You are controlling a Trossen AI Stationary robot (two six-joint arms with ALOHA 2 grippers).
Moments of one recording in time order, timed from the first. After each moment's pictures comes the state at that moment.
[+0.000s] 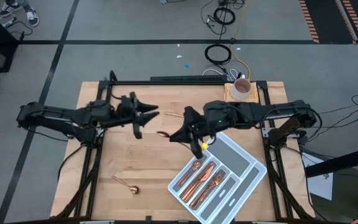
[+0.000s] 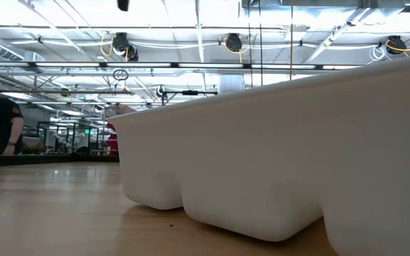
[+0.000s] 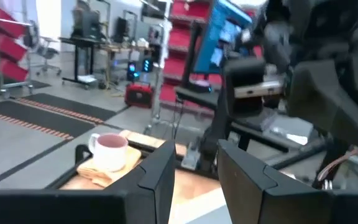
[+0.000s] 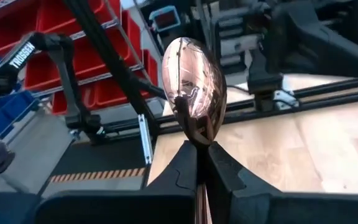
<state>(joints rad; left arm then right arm) -0.08 0.96 0.82 0.19 -0.28 -0.15 0.15 1.62 1.73 -0.41 -0.09 0.38</state>
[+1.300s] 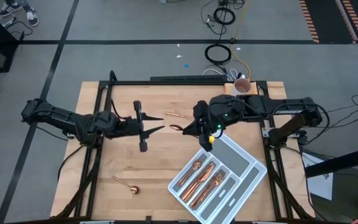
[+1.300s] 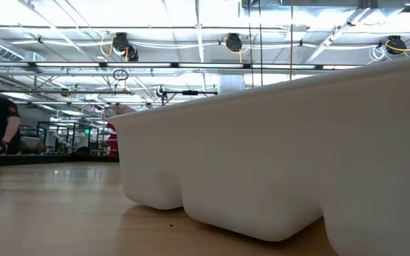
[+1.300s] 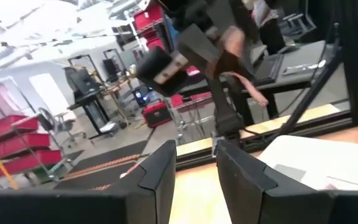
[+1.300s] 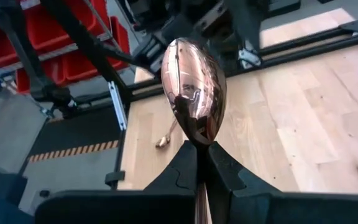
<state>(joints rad) -0.23 1.07 0.82 0.29 -0.35 0.42 0.12 1.54 1.73 -0.67 -0.06 0.38</state>
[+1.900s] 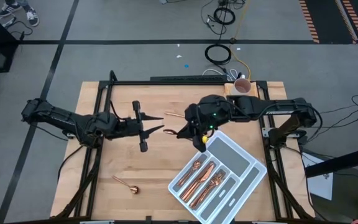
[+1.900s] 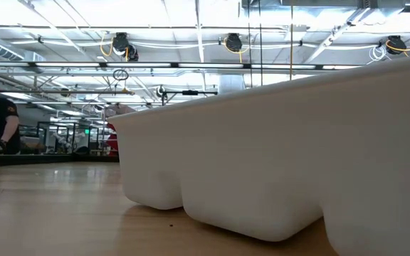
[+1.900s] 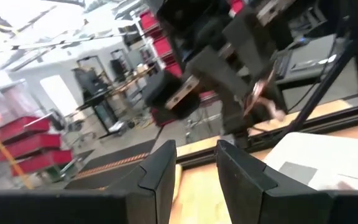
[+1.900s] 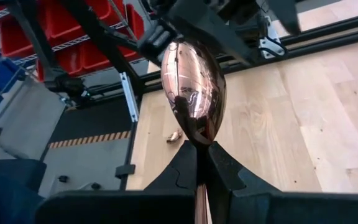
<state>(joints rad) -0.25 1.07 0.82 0.30 -0.40 0.45 0.08 1.60 1.72 -0.62 -0.18 0.37</state>
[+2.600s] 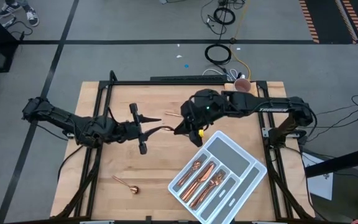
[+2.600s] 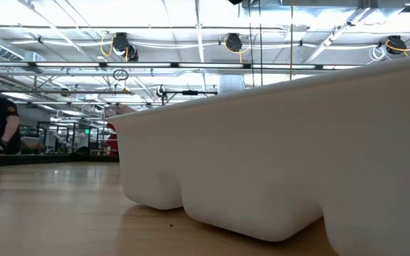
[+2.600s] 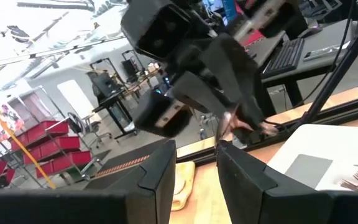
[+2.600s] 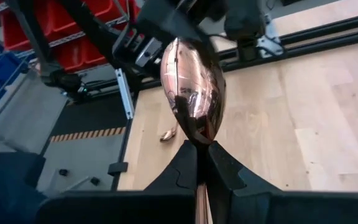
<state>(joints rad) -0.31 1.07 0.82 0.31 -0.51 0.53 0.00 1.64 1.72 -0.60 -0.27 0.30</state>
